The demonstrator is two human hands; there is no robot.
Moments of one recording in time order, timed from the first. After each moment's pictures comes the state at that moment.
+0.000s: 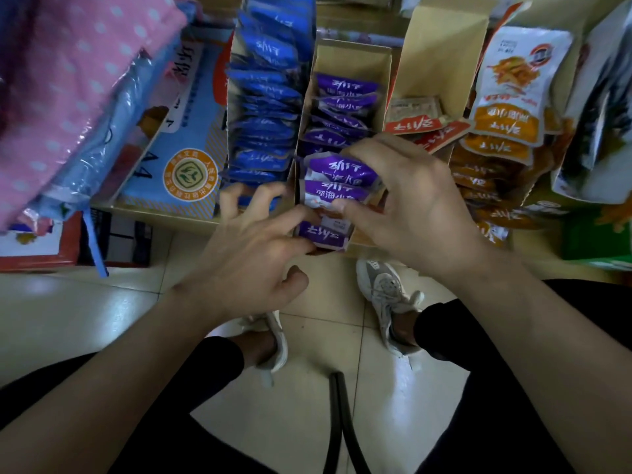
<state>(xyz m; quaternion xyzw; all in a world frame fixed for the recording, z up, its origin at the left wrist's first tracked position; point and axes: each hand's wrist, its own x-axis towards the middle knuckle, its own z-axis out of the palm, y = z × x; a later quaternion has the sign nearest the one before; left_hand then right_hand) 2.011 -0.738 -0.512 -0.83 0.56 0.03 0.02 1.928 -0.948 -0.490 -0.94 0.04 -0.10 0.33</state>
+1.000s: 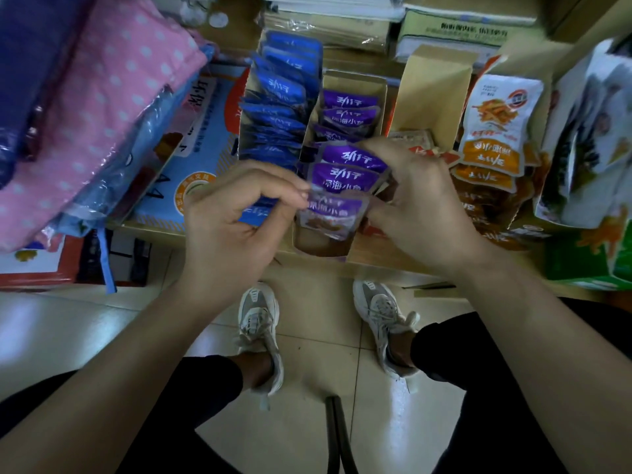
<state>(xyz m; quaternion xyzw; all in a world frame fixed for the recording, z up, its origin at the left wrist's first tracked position) 2.028 -0.749 -0.479 -0.75 0.44 -0.08 -0.49 1.943 -0.957 -0.478 -0.90 0.06 -0.10 0.42</state>
